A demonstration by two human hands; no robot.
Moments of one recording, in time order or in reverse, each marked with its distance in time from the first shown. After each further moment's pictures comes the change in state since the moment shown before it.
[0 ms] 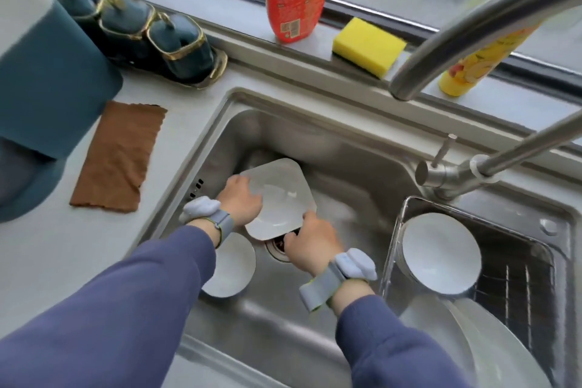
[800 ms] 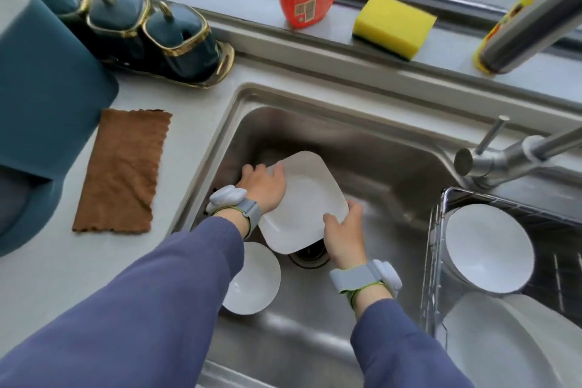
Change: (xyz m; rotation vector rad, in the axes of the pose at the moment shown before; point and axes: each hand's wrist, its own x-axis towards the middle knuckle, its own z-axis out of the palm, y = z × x) left_hand 0.051 0.006 -0.002 0.033 0.043 -0.056; right_hand 0.057 0.013 0.050 0.818 0.286 0.182
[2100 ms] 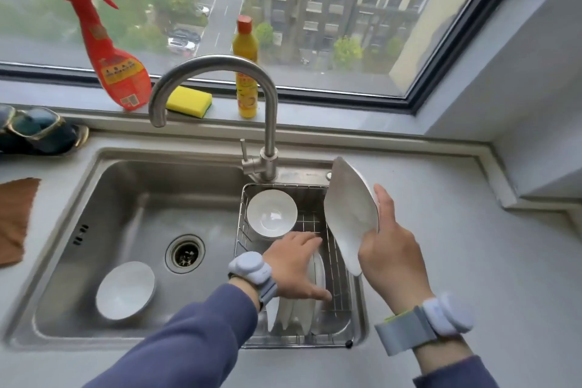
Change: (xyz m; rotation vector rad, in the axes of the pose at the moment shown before) left_hand -0.349 0.181 0.135 0.544 -0.316 1.011; right_hand -0.234 -0.004 -0.402 -0.535 0.454 -0.334
